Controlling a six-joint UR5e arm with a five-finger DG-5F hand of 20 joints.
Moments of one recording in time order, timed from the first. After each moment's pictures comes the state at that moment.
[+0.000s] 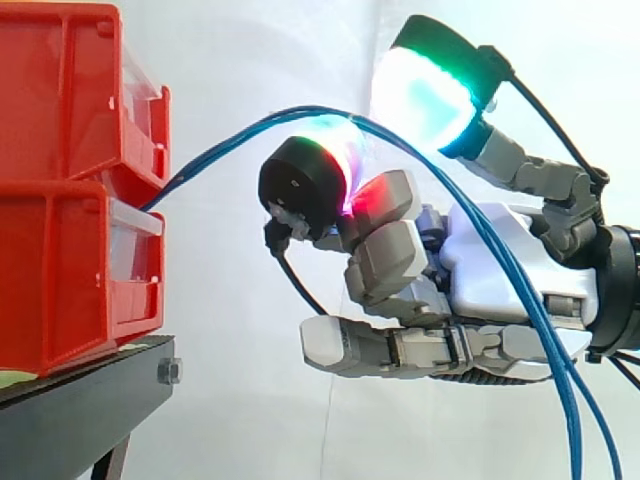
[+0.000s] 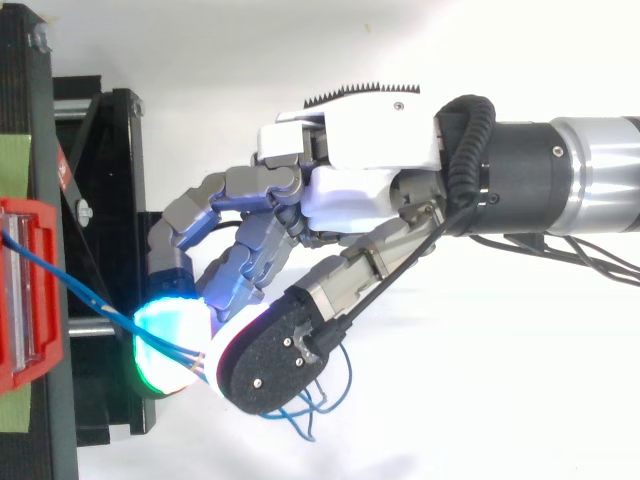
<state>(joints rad) 0.08 -2.32 -1.23 -2.58 -1.53 0.35</state>
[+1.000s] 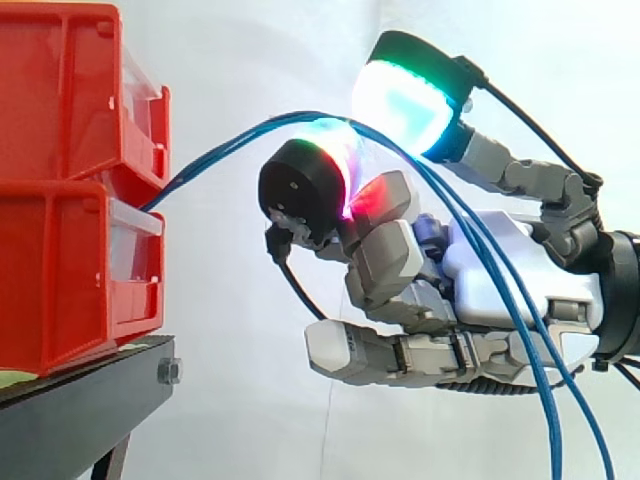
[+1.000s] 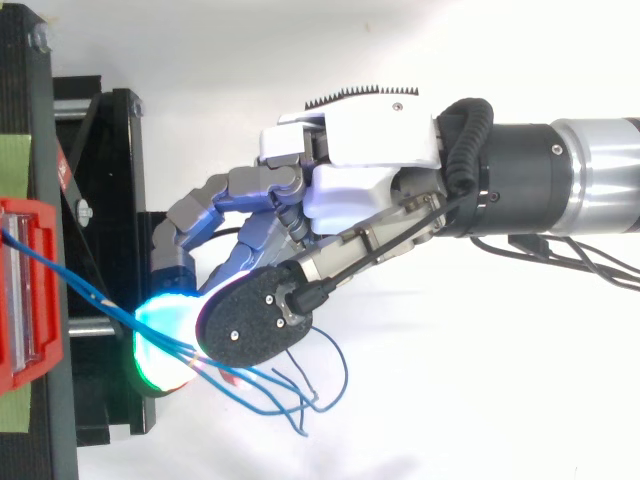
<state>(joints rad) 0.08 -2.32 -1.23 -2.61 -1.53 0.41</state>
